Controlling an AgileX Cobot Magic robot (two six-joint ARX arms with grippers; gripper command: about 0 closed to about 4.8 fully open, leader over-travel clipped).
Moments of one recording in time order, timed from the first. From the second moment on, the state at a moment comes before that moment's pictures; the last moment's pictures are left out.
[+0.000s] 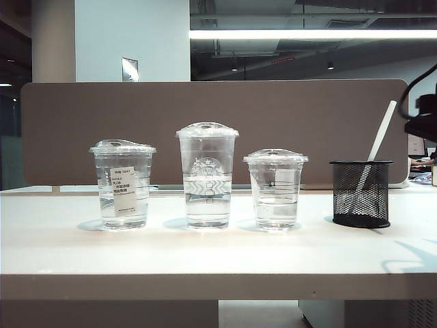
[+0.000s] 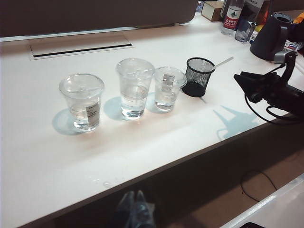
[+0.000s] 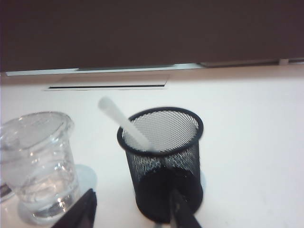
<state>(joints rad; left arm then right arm) -0.01 0.22 1.22 -1.32 0.53 0.06 0.10 1.29 0.12 1.16 -0.11 0.10</state>
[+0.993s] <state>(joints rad) -0.01 0.22 1.22 -1.32 0.53 0.06 0.10 1.63 0.39 1.24 -0.16 0.10</state>
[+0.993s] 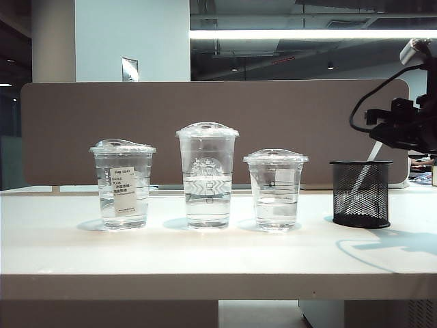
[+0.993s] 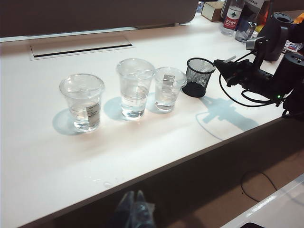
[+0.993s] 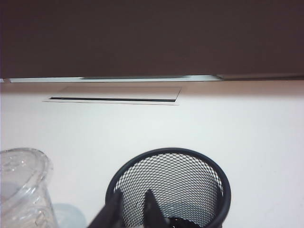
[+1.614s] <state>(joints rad) -0.01 0.22 1.22 -1.32 0.53 0.06 0.10 1.62 0.42 1.18 -0.16 0.09</state>
